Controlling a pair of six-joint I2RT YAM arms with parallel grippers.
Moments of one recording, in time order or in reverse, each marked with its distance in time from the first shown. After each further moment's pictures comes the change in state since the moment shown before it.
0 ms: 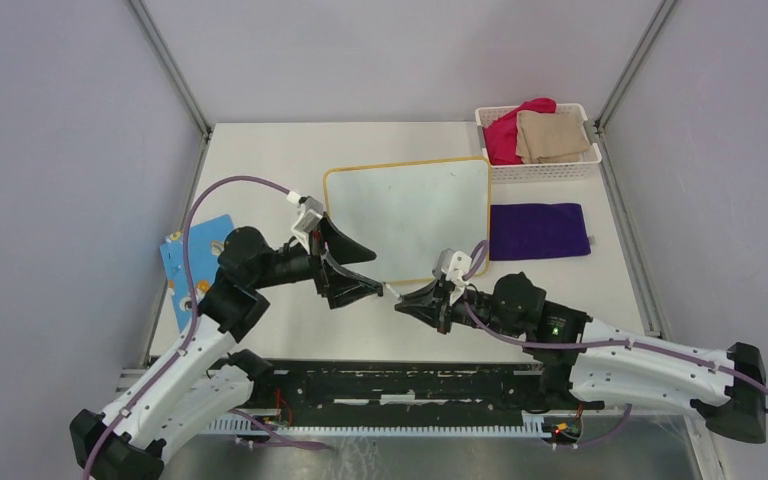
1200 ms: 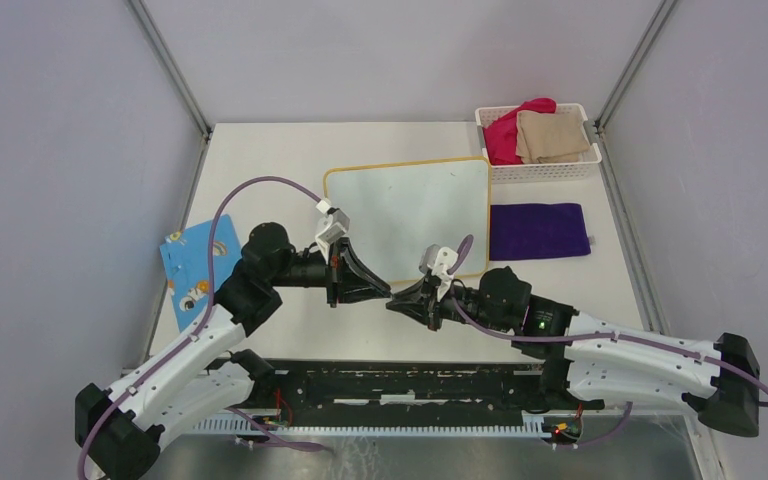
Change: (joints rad) left arm -0.084 0.093 -0.004 -0.033 0.117 0.069; right arm -0.003 0.105 0.044 0.033 -0.033 0.008
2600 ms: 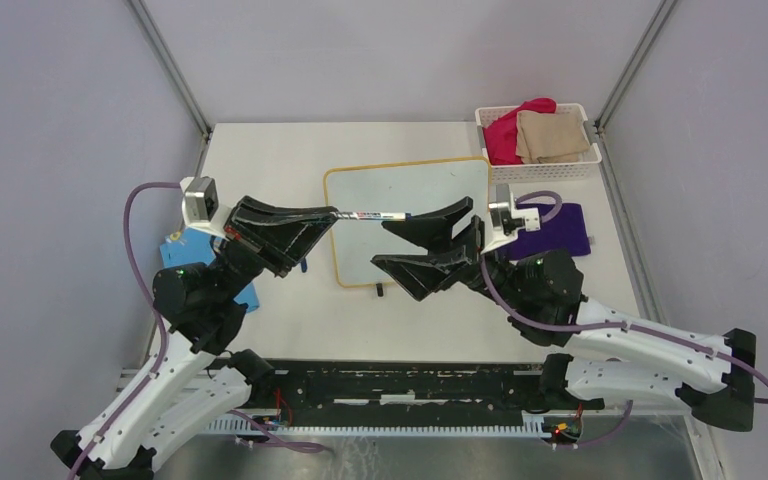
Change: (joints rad) left arm -0.003 -0.180 0.129 0.502 -0.557 -0.486; right arm -0.006 0.050 0.223 0.476 0.045 0.274
